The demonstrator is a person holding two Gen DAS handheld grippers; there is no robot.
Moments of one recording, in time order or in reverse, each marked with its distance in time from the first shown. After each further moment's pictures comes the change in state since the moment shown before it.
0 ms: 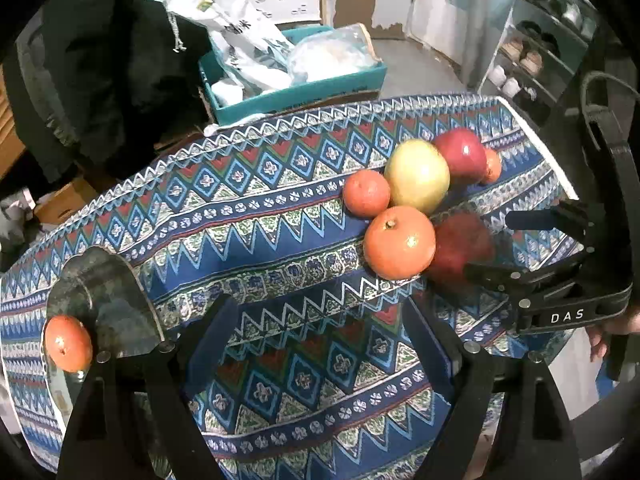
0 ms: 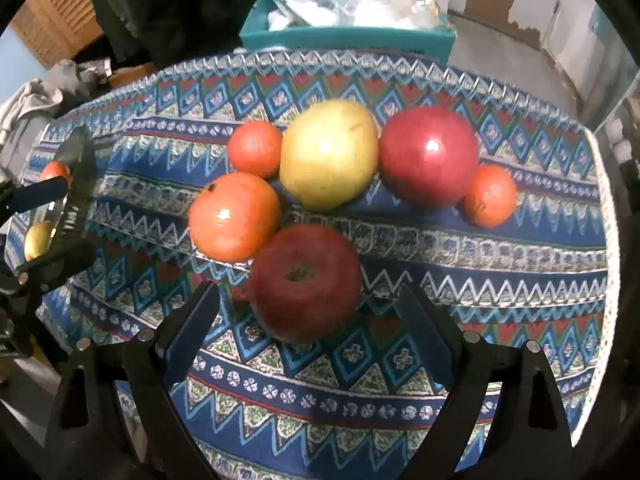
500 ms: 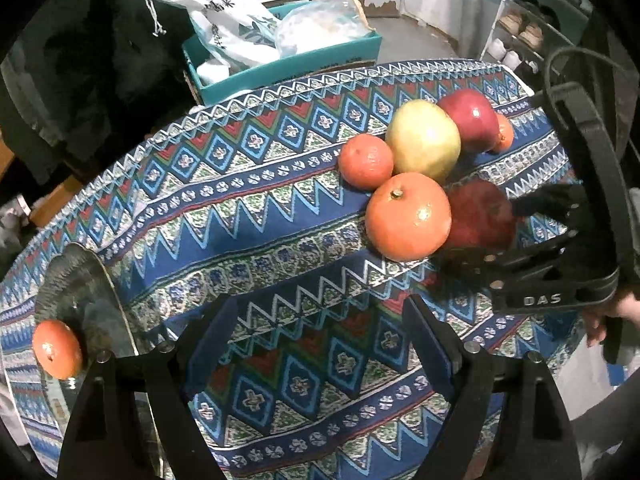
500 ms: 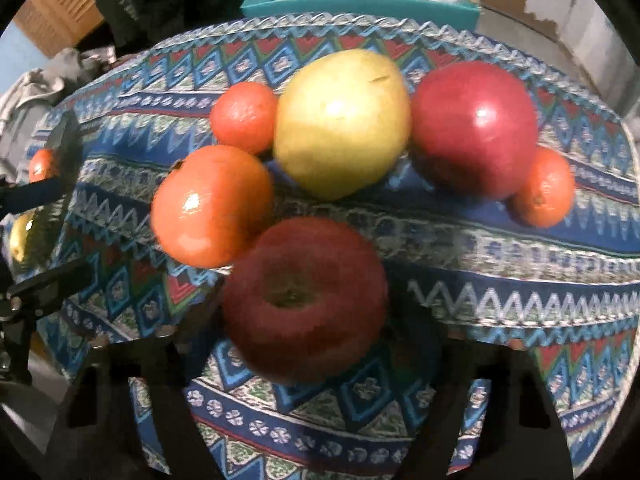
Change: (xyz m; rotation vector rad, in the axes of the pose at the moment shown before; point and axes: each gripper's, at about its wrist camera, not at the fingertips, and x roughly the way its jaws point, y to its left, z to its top) left arm 0.029 -0.006 -0.006 0.034 0.065 -0.001; right arm 0.048 0.002 0.004 -0.025 0.033 0.054
